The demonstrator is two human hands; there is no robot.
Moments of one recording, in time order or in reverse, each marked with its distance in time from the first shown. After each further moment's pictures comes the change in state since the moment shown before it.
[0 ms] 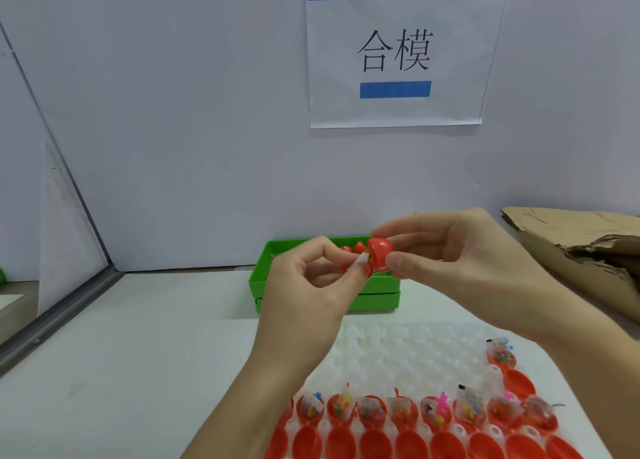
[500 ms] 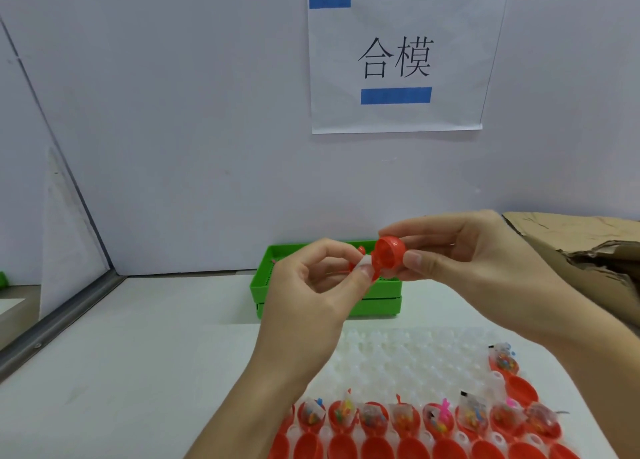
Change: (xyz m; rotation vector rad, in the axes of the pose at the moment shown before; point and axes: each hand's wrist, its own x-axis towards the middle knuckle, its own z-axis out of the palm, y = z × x) left_hand 0.000 0.002 -0.002 -0.007 -0.022 0.029; right_hand -0.001 -0.003 -0.005 0.114 -0.006 -0.043
